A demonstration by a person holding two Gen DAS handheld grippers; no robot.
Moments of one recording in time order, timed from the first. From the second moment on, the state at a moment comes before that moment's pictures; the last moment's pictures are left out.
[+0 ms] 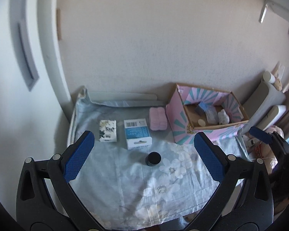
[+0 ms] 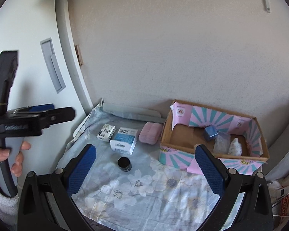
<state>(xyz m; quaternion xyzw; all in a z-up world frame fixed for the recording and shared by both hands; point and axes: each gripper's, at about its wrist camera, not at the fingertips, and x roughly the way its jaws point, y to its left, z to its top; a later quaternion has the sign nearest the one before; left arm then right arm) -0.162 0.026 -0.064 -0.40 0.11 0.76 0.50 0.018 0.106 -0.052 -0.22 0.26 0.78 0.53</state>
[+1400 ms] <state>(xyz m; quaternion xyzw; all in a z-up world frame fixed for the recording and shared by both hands) -0.204 0.166 -0.264 -0.49 0.24 0.65 0.52 -0.083 0.170 -0.222 -0.35 0.24 0.79 0.45</state>
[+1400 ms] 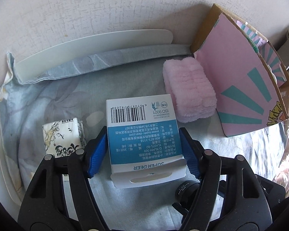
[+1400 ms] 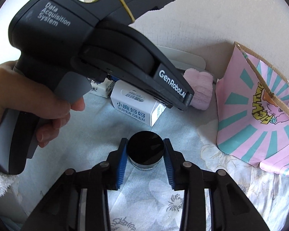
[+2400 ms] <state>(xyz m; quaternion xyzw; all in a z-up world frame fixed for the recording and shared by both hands) -0.174 0.093 -0.113 -0.44 0.15 0.72 0.52 -0.014 0.145 -0.108 -0.32 0.25 0.80 0.44</state>
